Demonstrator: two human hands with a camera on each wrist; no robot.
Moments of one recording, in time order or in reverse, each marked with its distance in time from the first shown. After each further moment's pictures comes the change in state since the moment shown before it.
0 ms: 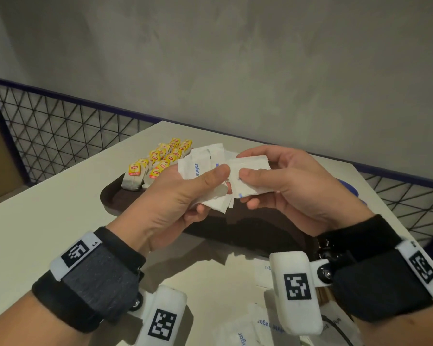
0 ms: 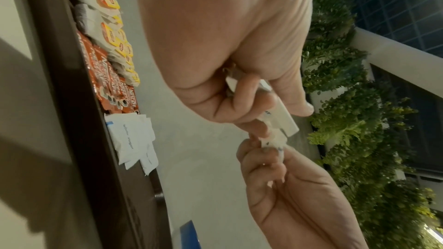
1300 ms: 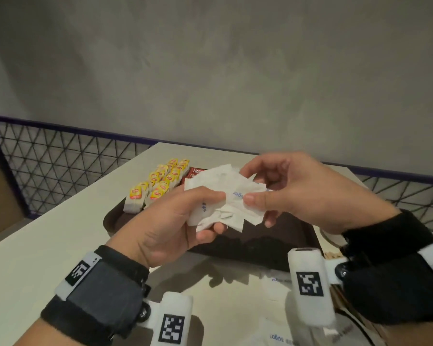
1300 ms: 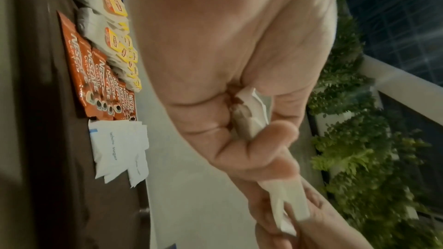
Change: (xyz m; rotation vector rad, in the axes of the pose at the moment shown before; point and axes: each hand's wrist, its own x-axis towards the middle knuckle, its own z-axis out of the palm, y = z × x) left_hand 0.004 0.008 -0.009 0.003 -0.217 -0.154; right_hand -0.009 -0.015 -0.015 -0.483 -0.069 -0.134
